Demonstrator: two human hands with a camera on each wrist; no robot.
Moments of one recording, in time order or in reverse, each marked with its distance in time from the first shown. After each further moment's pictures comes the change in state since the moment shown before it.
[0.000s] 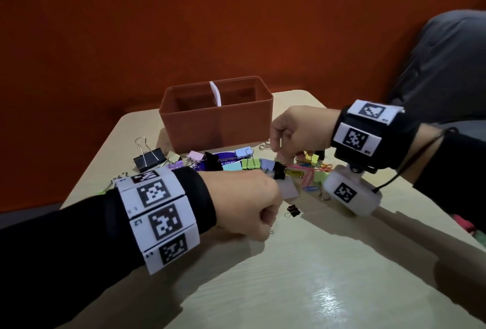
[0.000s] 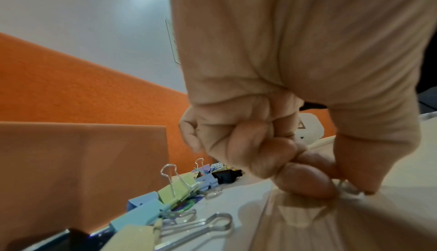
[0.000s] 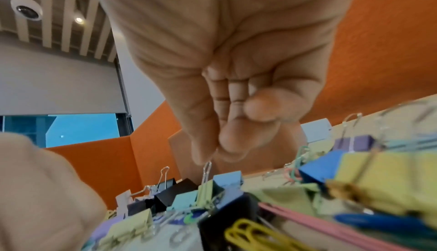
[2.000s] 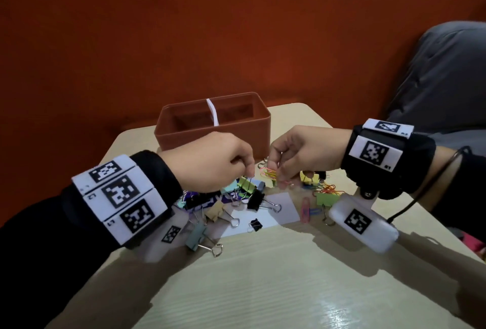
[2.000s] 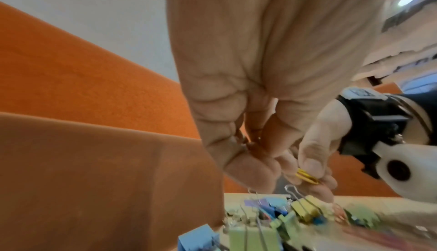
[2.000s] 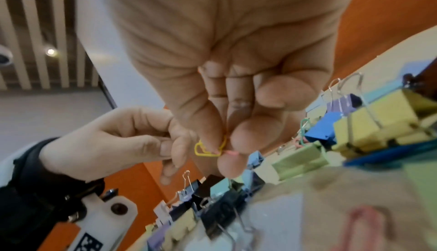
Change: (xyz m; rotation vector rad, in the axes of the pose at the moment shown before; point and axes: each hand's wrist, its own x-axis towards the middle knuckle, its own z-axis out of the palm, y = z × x) left_hand 0.002 -0.050 -0.049 -0.147 0.328 -0.235; right_hand -0.003 0.012 -0.005 0.314 -0.146 -0.072
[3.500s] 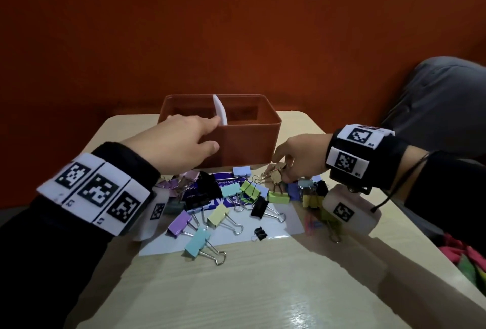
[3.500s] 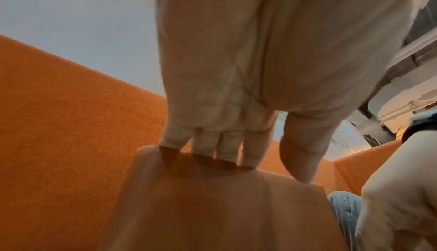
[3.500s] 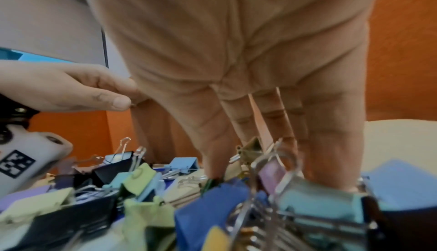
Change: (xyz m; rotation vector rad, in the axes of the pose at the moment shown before) left_hand -0.013 -0.050 -0.013 -0.006 0.152 -0.231; right_hand 0.045 -0.009 -0.002 -0.753 -0.020 0.342
